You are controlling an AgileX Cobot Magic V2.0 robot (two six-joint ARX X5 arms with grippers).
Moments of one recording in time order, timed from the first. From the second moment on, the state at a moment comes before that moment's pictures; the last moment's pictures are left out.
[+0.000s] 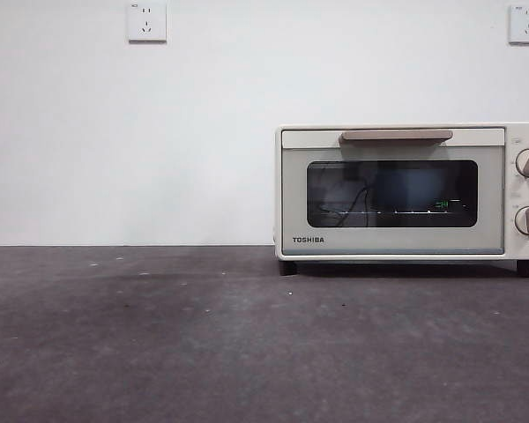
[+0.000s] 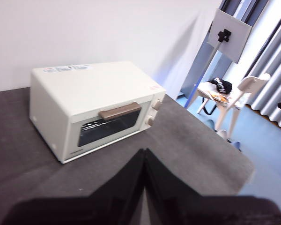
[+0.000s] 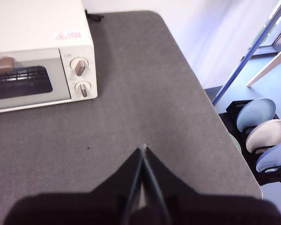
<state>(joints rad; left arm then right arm) -0.51 0.92 1.51 -0.83 0.25 -0.26 0.11 0.88 1.59 -1.35 0.44 0.09</state>
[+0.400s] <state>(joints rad) -0.15 0.81 1.34 -0.73 0.19 0.23 0.11 1.09 1.59 -1.35 0.44 0.09</state>
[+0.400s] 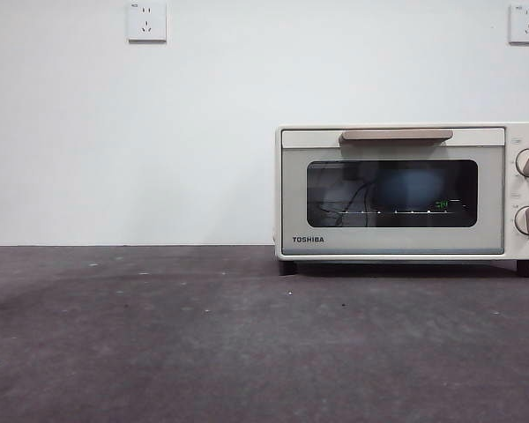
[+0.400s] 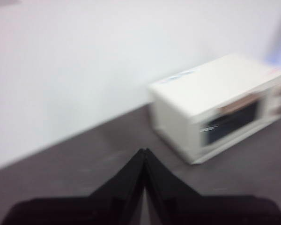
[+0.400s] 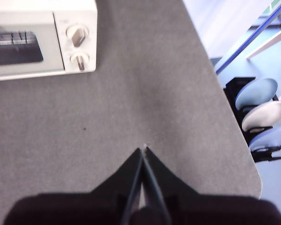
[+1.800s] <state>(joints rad) 0.02 0.02 0.02 -0.18 0.03 0.03 0.11 1.51 1.59 -0.68 0.44 0.09</state>
